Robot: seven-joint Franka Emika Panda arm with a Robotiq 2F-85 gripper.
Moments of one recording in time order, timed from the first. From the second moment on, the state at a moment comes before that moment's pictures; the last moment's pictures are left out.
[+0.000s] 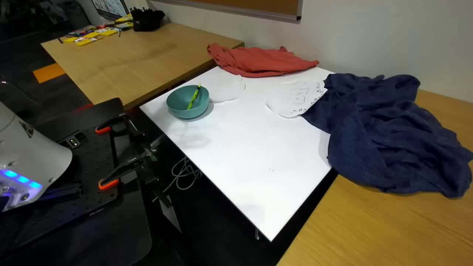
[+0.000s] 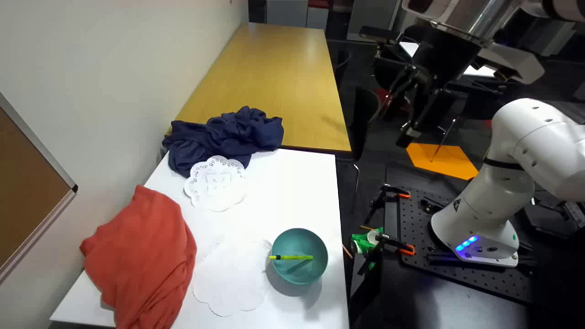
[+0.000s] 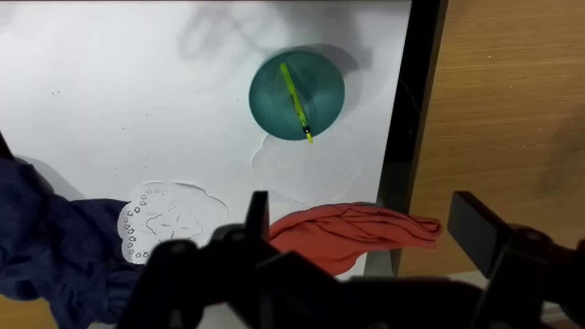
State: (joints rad) arm 0.21 -0.93 0.07 -2.70 0.19 2.02 -0.03
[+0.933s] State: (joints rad) arm 0.21 -0.88 0.07 -2.72 0.17 2.06 -0.07
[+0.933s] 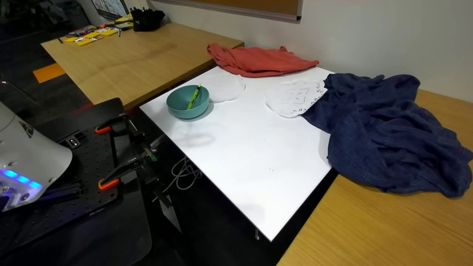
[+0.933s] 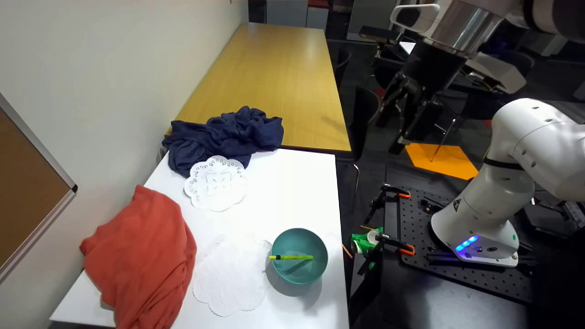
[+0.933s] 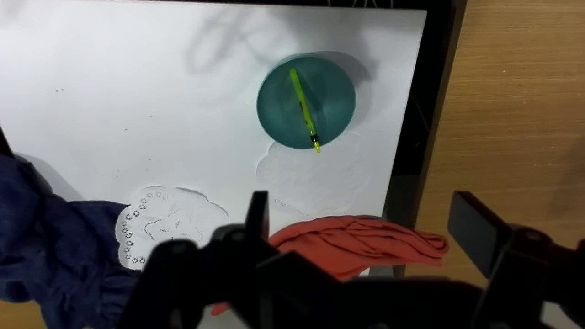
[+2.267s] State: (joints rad) arm 0.22 -0.10 0.09 -2.70 0.06 2.75 -0.15
